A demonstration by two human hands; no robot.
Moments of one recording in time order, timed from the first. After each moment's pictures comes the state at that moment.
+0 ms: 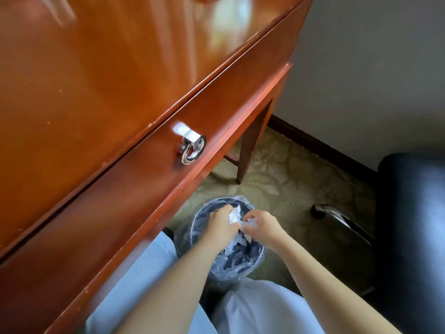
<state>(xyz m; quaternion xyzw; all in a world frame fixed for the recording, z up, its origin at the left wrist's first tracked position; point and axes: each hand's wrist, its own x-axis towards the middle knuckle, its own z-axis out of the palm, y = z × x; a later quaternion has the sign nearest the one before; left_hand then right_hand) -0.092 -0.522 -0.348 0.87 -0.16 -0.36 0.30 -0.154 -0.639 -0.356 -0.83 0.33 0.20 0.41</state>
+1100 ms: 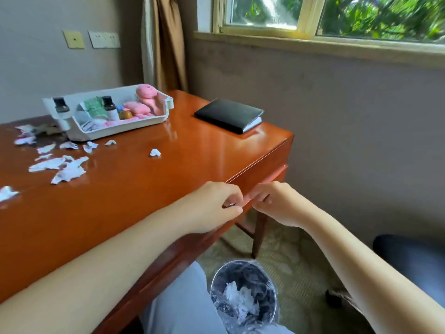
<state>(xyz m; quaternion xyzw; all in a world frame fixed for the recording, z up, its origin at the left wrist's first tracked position) -0.107 -0.417 -0.052 0.87 -0.40 -0.13 0.24 -0.155 -0.596 -0.070 -0.98 0.05 0.01 0.20</state>
